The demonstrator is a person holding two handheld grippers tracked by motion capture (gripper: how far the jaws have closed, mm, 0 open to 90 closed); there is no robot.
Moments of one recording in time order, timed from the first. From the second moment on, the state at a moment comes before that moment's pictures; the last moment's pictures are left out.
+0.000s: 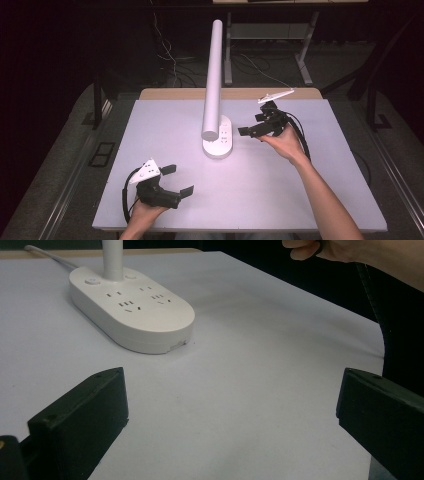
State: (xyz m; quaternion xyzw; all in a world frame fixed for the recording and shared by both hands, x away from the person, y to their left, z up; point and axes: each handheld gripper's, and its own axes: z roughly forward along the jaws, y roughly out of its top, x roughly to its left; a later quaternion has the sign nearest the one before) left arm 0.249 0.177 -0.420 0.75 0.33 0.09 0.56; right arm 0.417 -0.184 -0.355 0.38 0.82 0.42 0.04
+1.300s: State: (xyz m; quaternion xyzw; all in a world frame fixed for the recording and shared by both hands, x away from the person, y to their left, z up) left arm 0.250 0.179 -0.420 0.76 0.33 0.08 0.56; right arm 0.490 -0.143 -0.387 0.39 0.82 0.43 0.00
